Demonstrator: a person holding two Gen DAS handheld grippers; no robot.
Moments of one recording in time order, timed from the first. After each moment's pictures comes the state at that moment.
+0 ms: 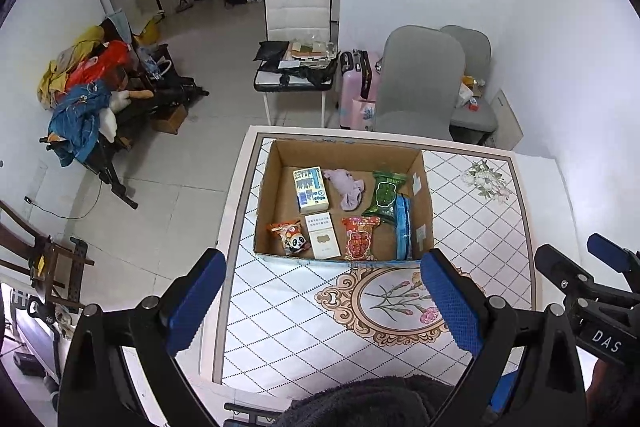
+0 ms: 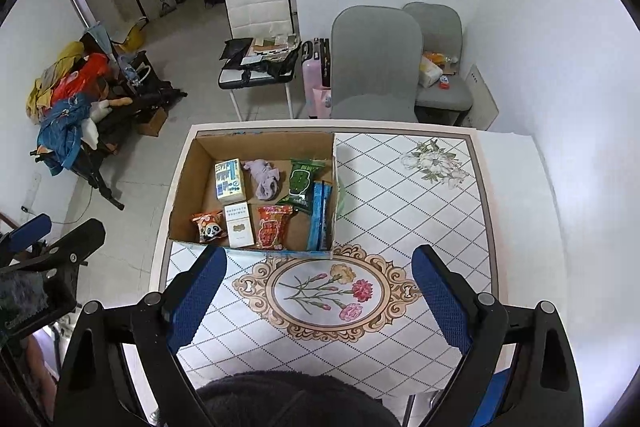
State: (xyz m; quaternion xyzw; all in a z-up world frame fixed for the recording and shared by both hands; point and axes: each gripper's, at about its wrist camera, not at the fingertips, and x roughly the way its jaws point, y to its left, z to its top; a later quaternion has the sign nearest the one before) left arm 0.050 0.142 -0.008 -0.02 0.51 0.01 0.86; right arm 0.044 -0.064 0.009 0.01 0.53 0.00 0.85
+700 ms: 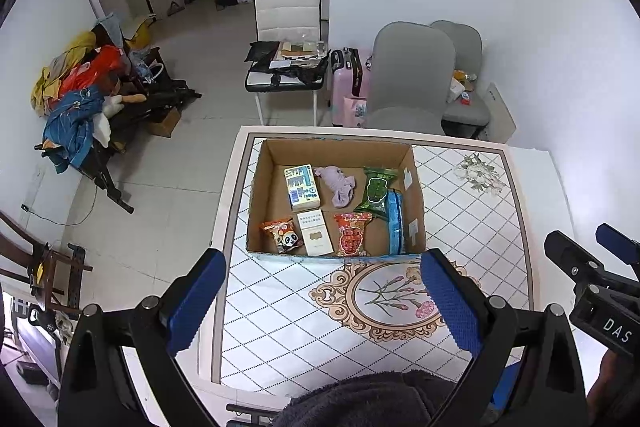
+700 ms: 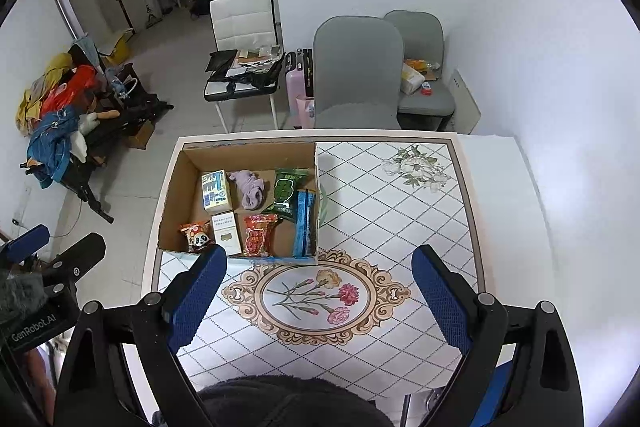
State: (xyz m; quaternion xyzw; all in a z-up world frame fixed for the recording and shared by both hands) left arm 0.045 0.130 -0.005 -0.01 0.52 0.00 0.86; right arm 0.039 -0.074 0.021 0.01 0.51 -0.02 0.86
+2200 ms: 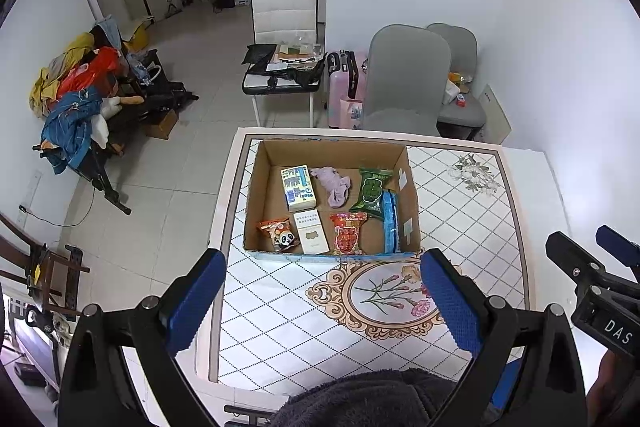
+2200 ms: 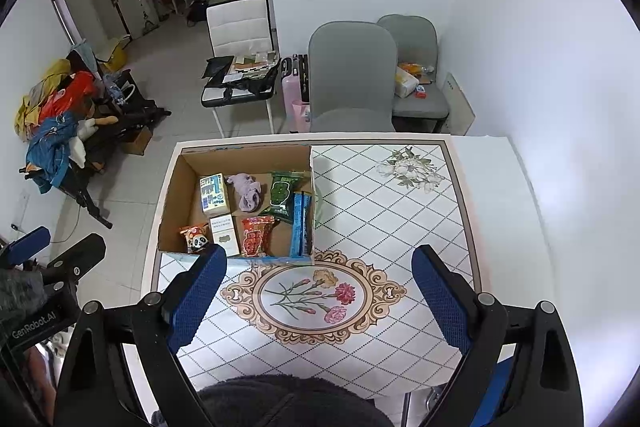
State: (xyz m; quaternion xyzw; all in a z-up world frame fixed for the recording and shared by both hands) left arm 0.043 0.124 -0.002 -0.01 0.51 -0.01 0.86; right arm 0.024 -0.079 0.034 0.02 0.50 -0.03 0.86
